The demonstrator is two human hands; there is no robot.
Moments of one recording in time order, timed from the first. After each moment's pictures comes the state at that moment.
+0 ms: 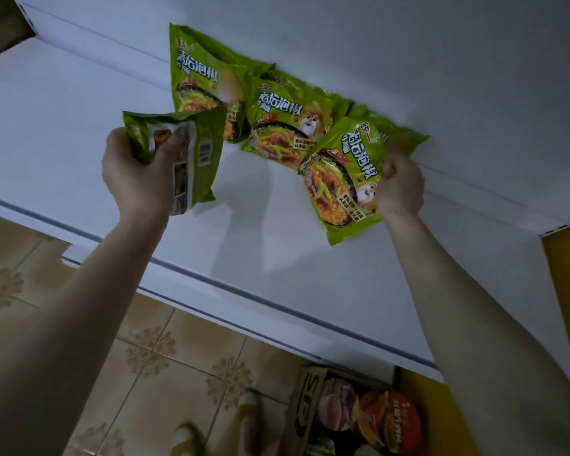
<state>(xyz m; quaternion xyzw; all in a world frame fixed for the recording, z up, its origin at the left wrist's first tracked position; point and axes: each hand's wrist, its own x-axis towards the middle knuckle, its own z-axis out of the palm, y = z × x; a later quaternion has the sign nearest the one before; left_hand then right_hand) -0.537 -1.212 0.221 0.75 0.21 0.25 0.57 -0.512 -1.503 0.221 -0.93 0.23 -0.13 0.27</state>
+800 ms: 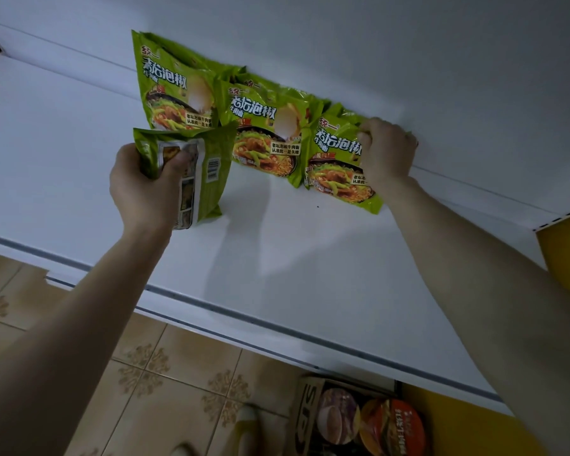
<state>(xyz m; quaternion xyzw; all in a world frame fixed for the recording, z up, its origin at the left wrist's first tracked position) -0.526 -1.249 0.210 0.77 0.17 0.21 0.58 -0.451 -1.533 0.224 -0.98 0.09 -0.16 0.09</state>
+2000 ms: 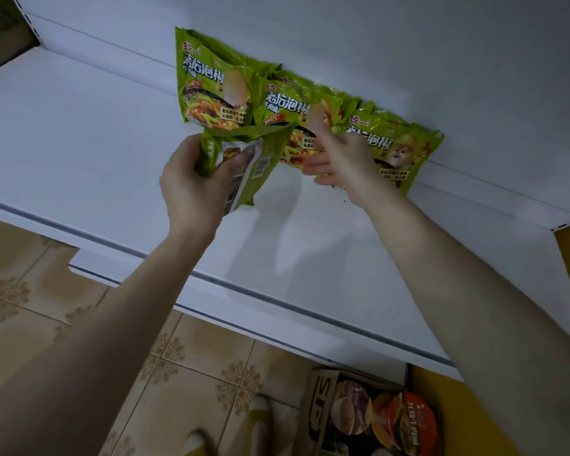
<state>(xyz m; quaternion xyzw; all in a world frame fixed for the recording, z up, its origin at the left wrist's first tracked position) -0.550 -1.243 0.223 0.77 0.09 0.21 0.59 -0.495 -1.421 0.243 -0.81 0.13 0.05 0.57</state>
